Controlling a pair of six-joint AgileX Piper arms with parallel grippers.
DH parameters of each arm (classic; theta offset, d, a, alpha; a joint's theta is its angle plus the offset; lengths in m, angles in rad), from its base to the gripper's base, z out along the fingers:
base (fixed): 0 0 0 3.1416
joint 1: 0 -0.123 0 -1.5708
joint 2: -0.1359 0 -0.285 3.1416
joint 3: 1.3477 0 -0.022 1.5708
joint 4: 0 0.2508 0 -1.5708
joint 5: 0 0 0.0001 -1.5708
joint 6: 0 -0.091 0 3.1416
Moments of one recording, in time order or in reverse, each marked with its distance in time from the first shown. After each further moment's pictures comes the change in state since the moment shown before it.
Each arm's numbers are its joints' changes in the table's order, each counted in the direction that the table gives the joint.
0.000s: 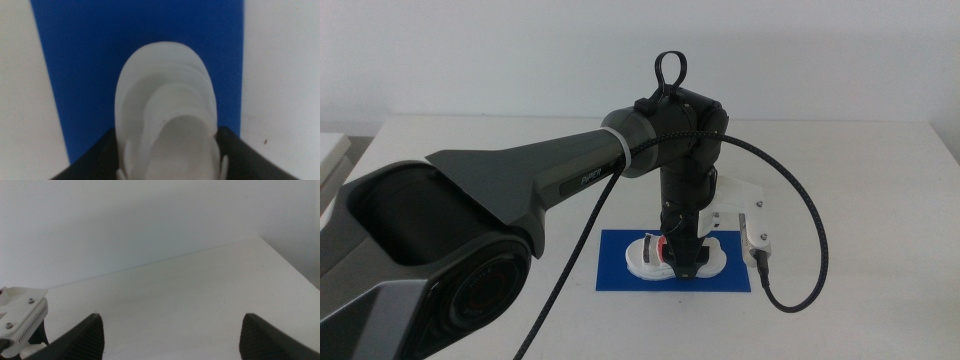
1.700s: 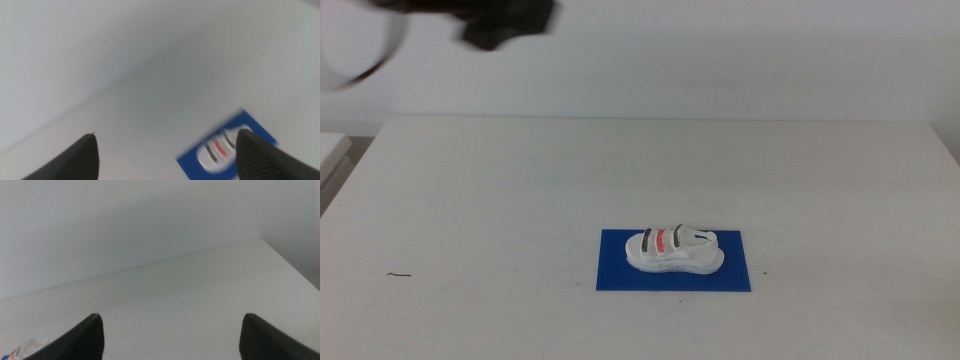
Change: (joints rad) left arm -0.178 1.148 0.450 0.118 -0.237 0.878; right arm 0.000 0.000 0.000 0.000 0.000 0.000
